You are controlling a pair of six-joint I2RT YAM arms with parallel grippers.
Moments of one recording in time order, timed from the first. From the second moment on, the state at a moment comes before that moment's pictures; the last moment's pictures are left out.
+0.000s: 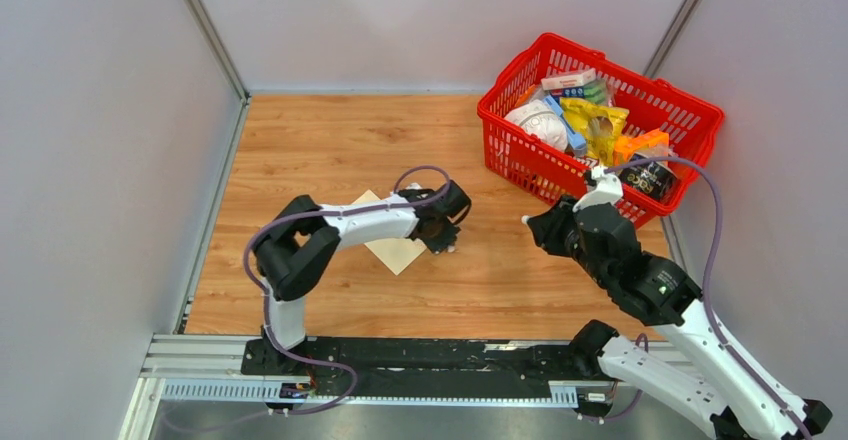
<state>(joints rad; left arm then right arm) -0.94 1.94 1.31 -0.58 -0.24 -1.54 0.74 0.66 0.94 -0.81 0.40 0.70</state>
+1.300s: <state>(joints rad) -0.65 1.39 1.11 -0.35 0.17 -1.70 0.89 0.93 0.81 -0.13 0.22 0.46</state>
